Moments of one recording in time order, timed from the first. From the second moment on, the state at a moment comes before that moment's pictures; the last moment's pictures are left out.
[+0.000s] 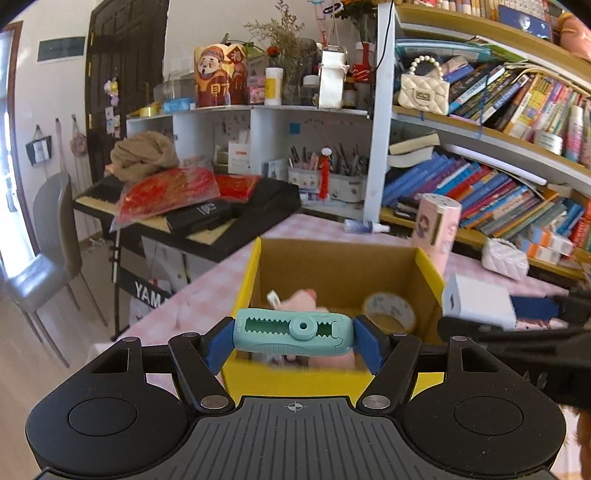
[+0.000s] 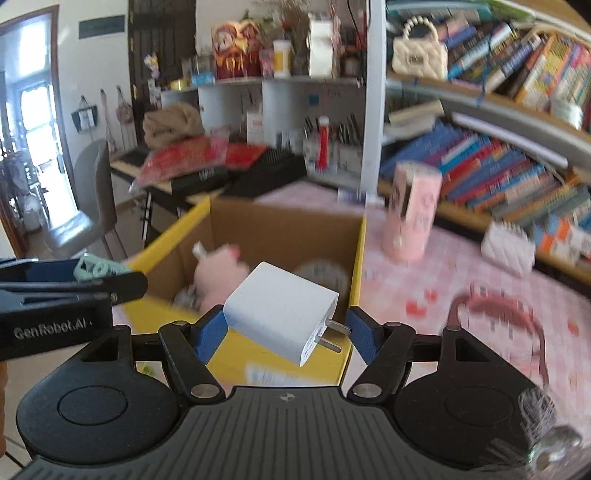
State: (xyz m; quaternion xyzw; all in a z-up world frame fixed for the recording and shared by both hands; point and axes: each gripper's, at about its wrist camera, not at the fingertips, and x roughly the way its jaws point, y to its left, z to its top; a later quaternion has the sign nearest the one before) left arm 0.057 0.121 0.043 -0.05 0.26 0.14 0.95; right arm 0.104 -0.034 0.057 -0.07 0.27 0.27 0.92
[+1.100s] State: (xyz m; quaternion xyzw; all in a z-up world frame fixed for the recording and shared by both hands) left arm 0.163 0.114 -0.023 -0.03 0.40 0.15 0.91; right arm 0.243 0.059 0.001 -0.26 0.32 0.37 0.83
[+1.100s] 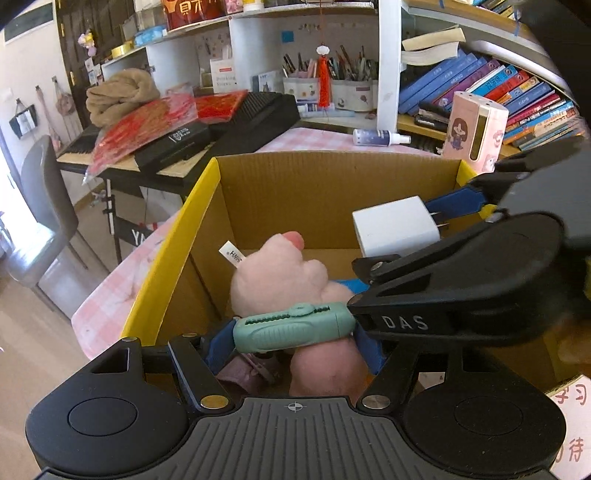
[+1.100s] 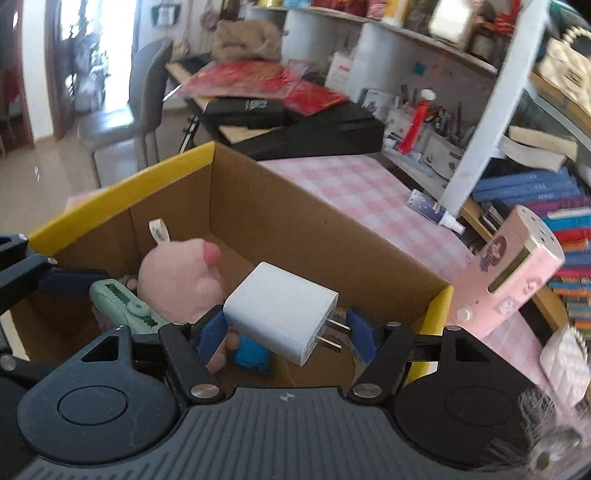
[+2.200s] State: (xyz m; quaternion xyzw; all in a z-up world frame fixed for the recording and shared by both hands) left arm 0.118 0.103 0.002 -0.03 0.35 0.12 0.93; right arm 0.223 0.036 0.023 -0.21 0.34 0.33 0.86
